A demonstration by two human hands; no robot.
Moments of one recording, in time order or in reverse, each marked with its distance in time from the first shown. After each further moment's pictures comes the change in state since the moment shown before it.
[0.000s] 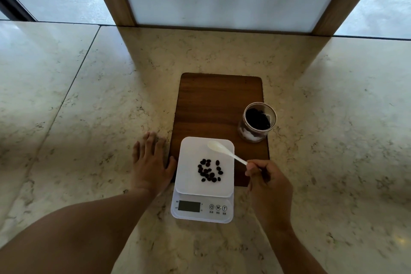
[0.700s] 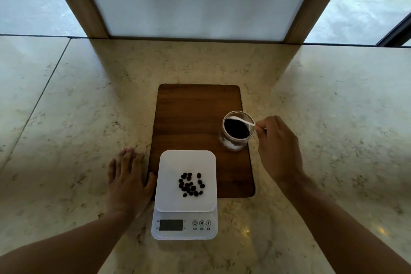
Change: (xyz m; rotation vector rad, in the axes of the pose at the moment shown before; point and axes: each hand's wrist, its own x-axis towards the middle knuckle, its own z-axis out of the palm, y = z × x) left_hand 0.000 -0.001 0.002 -0.028 0.032 0.011; right_hand 0.111 -0.028 -0.039 -0.618 0.037 -0.582
